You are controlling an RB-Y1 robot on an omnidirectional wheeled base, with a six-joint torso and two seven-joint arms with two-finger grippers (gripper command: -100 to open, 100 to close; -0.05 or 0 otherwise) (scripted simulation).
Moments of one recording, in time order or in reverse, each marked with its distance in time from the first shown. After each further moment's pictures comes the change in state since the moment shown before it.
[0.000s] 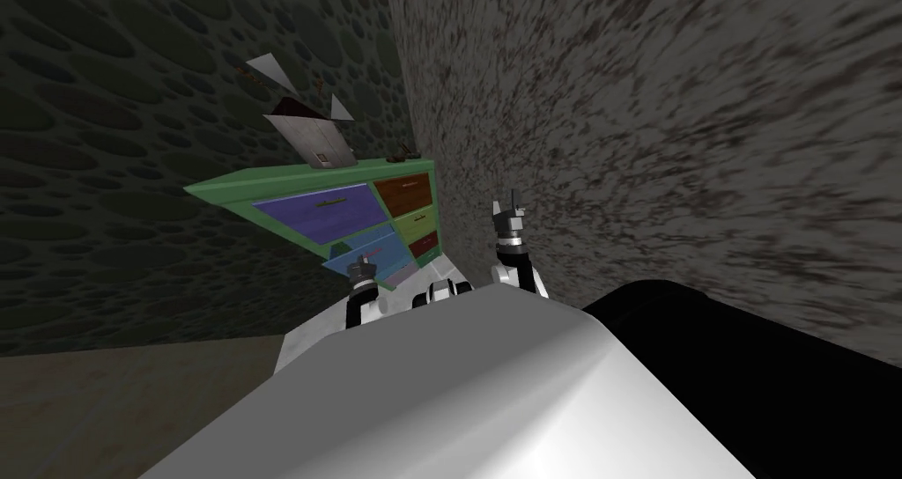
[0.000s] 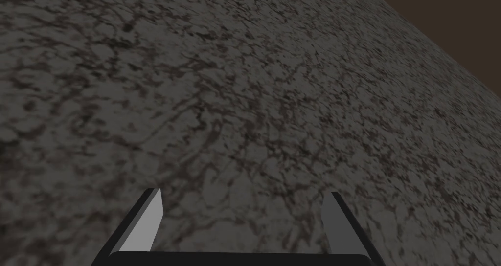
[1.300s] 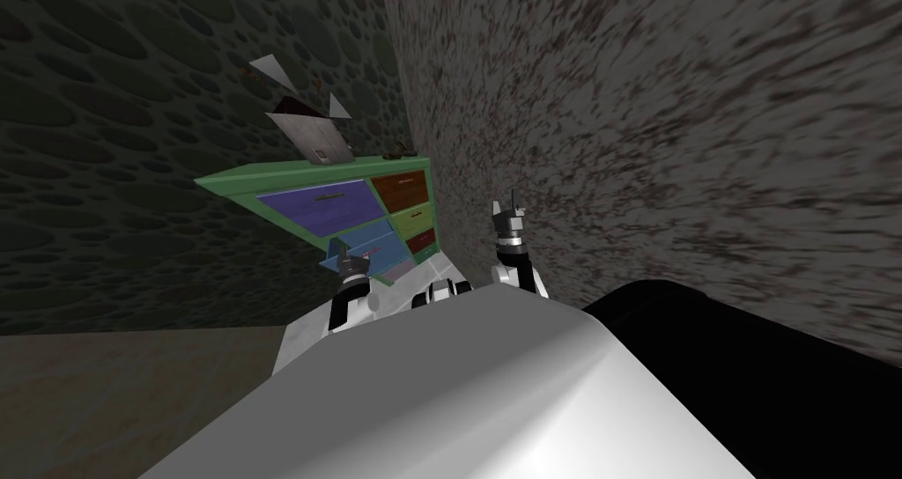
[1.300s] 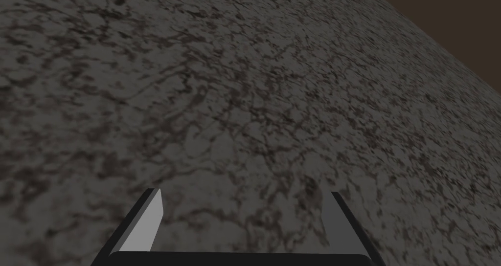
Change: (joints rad) left arm 0.019 0.008 0.021 -0.213 0.010 0.222 0.000; right arm 0.000 0.000 0.000 0.000 0.000 0.000 0.000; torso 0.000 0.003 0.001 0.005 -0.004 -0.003
